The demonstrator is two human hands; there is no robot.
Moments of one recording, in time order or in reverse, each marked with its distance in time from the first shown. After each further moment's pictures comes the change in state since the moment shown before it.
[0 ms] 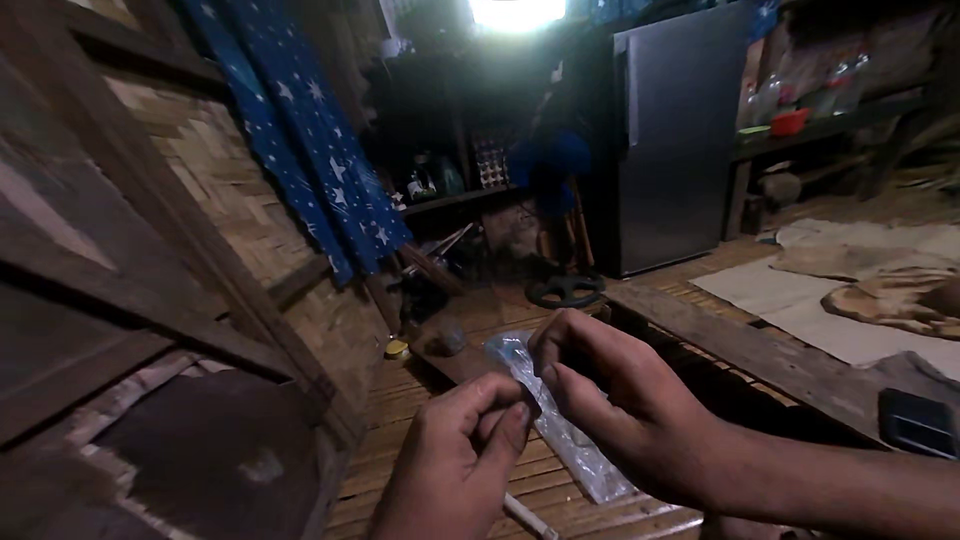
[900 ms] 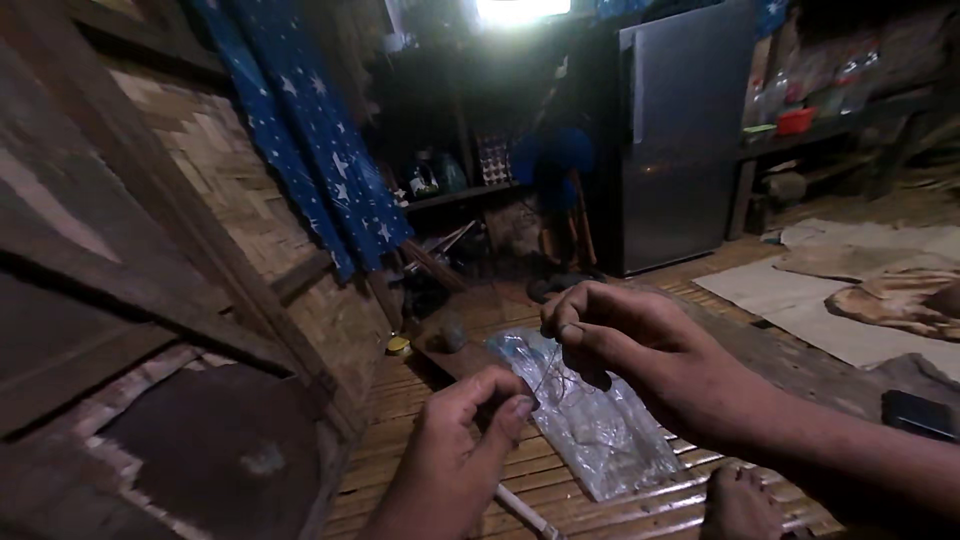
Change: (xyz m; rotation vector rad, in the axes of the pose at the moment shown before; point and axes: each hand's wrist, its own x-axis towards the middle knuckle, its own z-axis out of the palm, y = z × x) left_hand 0.001 -0.022 0.002 -0.111 -0.018 0.056; right_hand 0.013 -0.003 -0.028 0.284 -0.069 0.212
